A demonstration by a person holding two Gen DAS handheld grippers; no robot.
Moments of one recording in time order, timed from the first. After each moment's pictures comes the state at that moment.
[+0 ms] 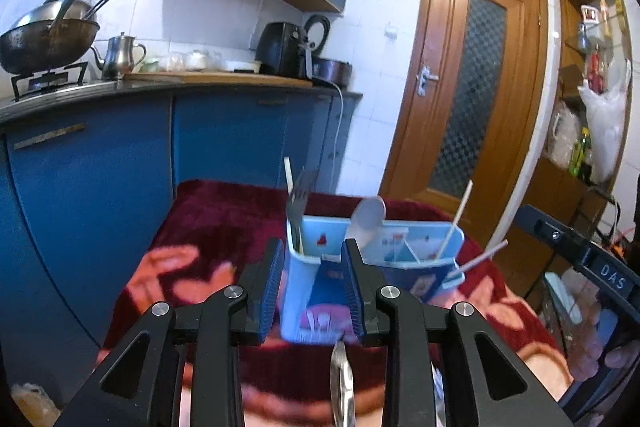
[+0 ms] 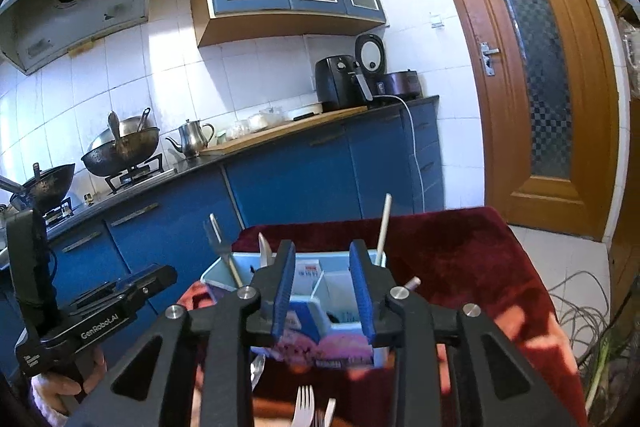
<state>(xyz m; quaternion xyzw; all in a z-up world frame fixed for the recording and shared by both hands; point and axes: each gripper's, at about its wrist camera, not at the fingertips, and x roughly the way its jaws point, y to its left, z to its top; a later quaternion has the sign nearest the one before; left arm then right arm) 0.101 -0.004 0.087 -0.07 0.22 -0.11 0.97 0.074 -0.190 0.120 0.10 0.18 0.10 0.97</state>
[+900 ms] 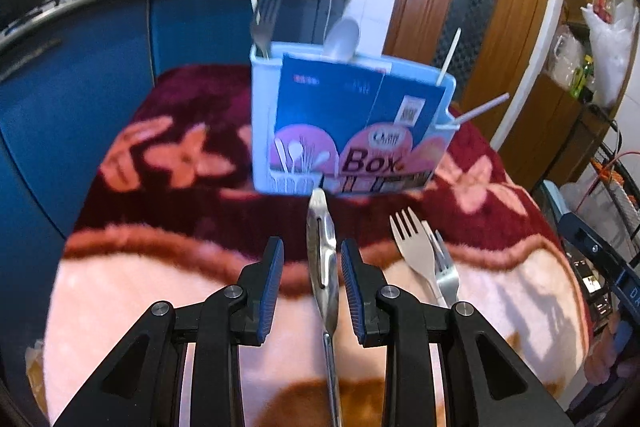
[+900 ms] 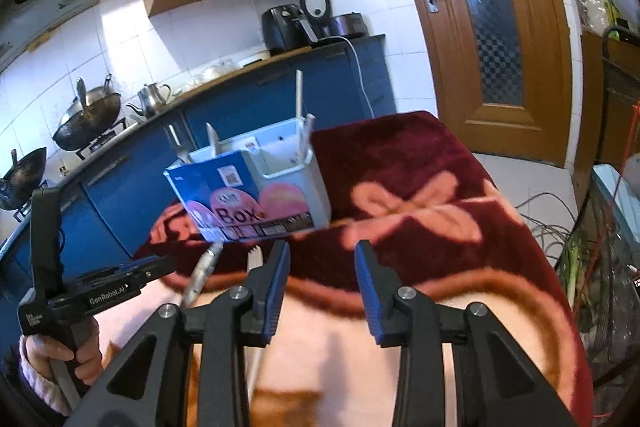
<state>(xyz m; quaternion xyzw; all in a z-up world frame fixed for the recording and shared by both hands) 0.082 -0.034 0.018 -0.03 0.39 -0.14 0.91 -0.009 -0.226 0.049 0.13 0.27 0.03 0.95</state>
